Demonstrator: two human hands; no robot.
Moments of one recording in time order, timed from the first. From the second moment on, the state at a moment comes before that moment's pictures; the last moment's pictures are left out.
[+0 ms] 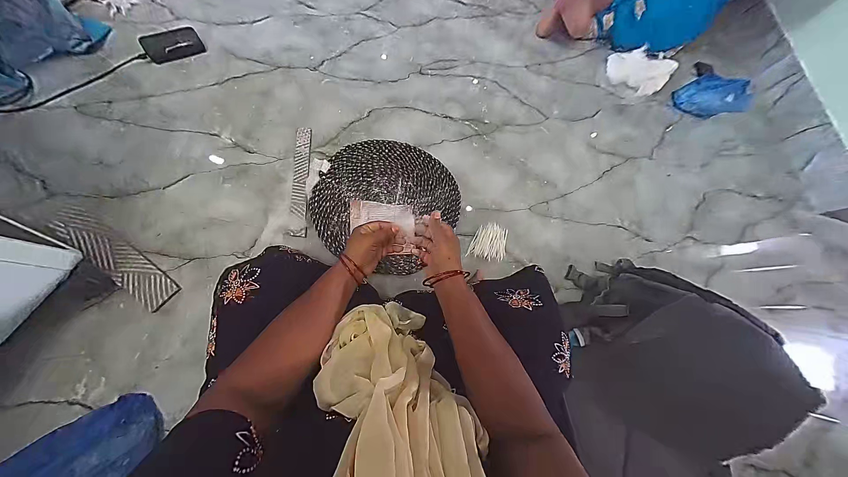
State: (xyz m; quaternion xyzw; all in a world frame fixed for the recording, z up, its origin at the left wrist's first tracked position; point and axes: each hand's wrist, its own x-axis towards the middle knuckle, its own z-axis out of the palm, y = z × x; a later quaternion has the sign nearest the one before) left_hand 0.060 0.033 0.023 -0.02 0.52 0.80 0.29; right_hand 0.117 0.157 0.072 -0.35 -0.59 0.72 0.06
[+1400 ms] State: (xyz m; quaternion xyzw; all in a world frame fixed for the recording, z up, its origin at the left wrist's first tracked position) left_hand 0.060 0.030 0.020 0.01 0.50 0.83 0.25; right_hand 0.116 0.162 0.061 -0.31 -0.71 0.63 0.02
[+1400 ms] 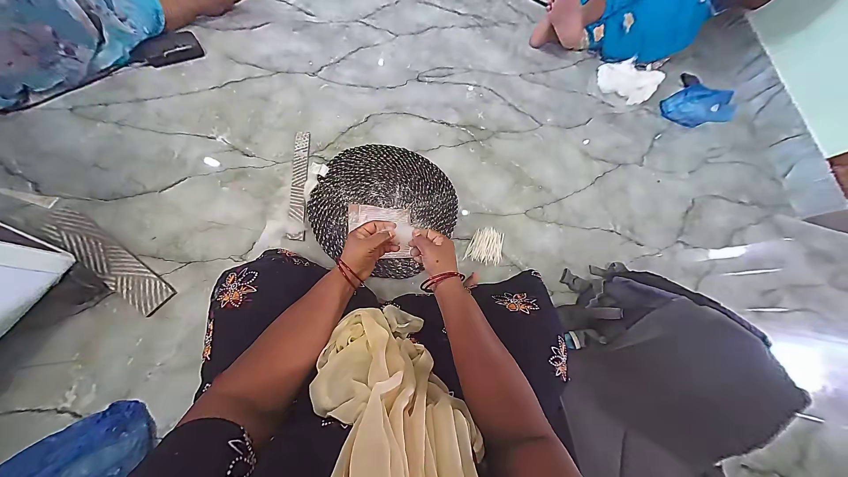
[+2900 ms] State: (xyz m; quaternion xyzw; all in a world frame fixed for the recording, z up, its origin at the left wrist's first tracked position) left_hand 0.062 0.027 0.024 -0.01 0.56 0.79 0.26; right_hand 0.115 0.161 0.059 -0.34 -0.64 0.68 0.05
